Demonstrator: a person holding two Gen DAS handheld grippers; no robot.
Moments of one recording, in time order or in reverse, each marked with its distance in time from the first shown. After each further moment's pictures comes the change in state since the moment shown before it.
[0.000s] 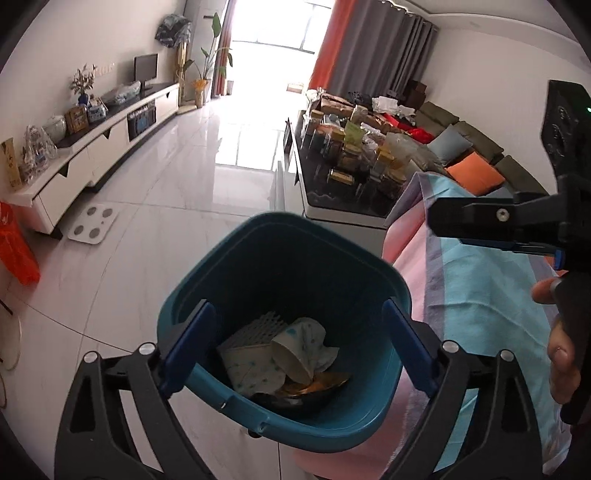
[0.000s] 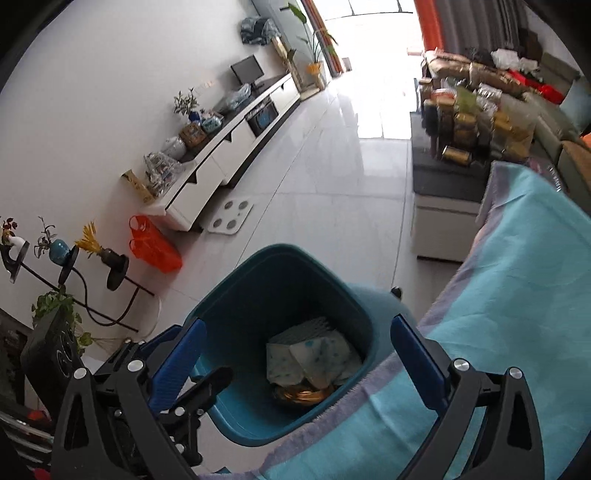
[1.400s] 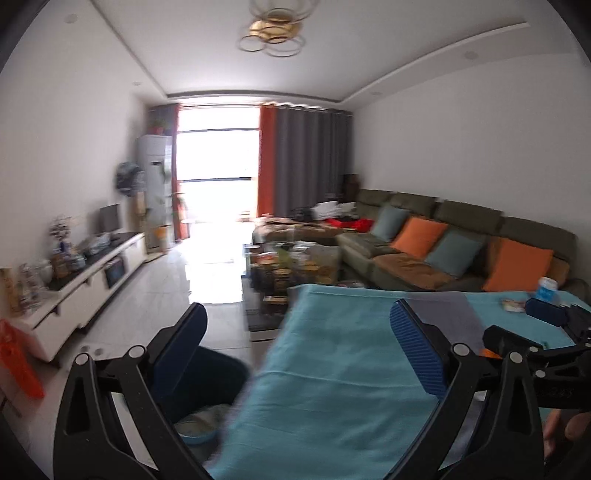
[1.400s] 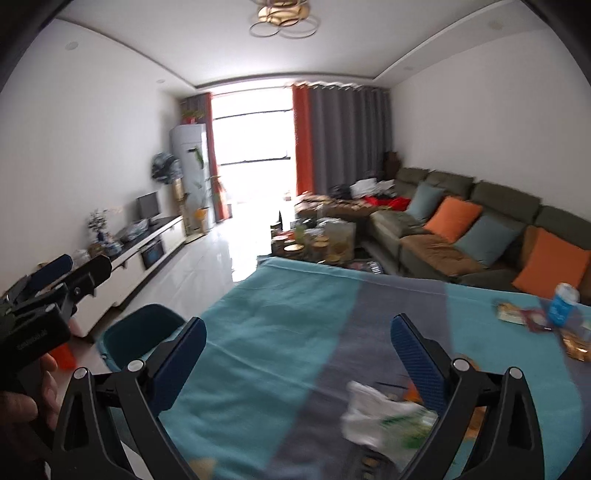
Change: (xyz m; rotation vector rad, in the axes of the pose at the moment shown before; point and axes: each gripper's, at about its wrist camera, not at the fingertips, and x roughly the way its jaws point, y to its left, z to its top) left arm -0.210 -0.210 -0.056 0.299 -0.516 -0.117; right arm -0.251 -0.068 -0.219 0.056 -0.641 -0.529
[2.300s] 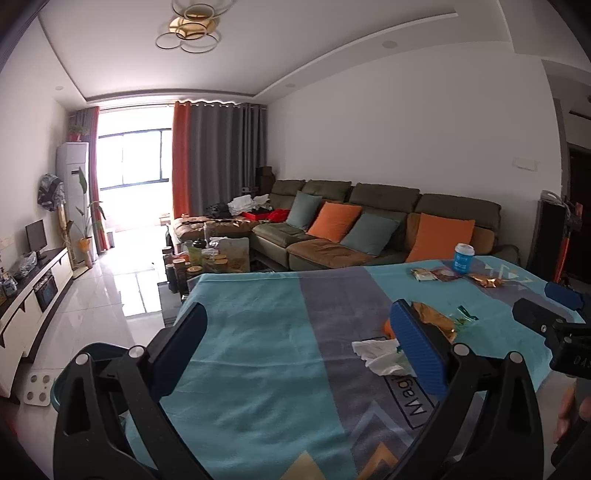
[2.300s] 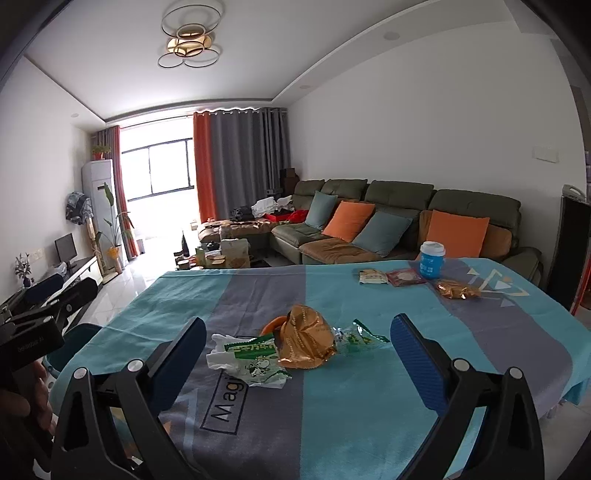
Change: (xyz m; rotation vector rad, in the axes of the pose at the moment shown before) left arm -0.006 -0.082 -0.033 0.103 0.031 -0.310; right arm -0.112 -0.068 -0.063 0.160 -0.092 -0.354
